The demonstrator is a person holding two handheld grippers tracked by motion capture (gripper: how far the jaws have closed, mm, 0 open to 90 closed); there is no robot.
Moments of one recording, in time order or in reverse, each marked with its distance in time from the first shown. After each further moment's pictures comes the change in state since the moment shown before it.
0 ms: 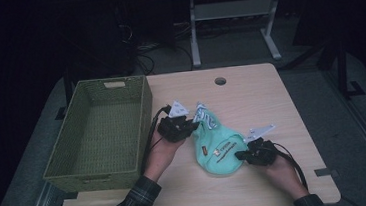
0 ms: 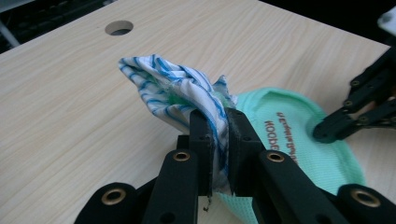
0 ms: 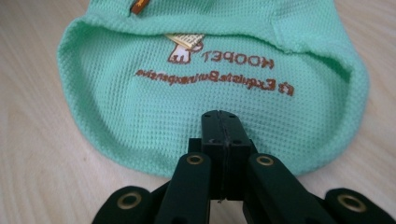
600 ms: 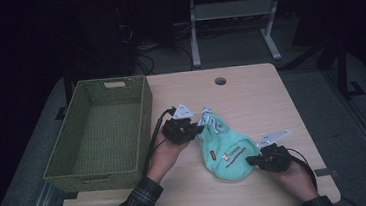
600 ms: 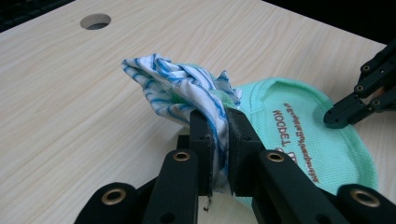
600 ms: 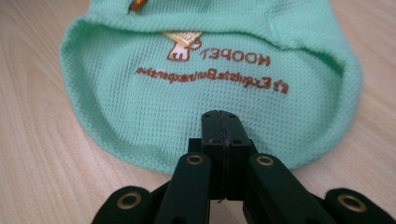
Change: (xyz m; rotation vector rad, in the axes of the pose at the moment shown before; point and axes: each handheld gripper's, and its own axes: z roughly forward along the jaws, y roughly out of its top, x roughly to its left) left arm -0.007 -0.001 0.009 0.023 -0.053 0.007; right arm -0.002 -0.027 -0.025 0.004 -0.002 0.020
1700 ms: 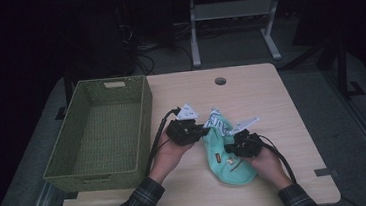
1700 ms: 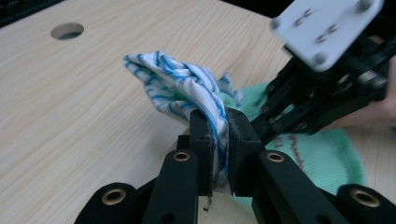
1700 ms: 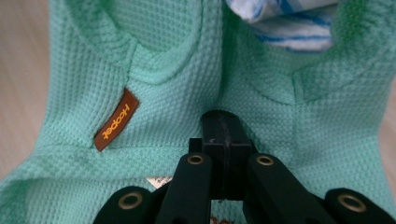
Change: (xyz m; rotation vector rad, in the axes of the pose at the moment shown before) left arm -0.010 0.007 0.002 -0.021 -0.076 0.026; right arm 0.002 0.061 0.052 0.004 -0.005 -0.015
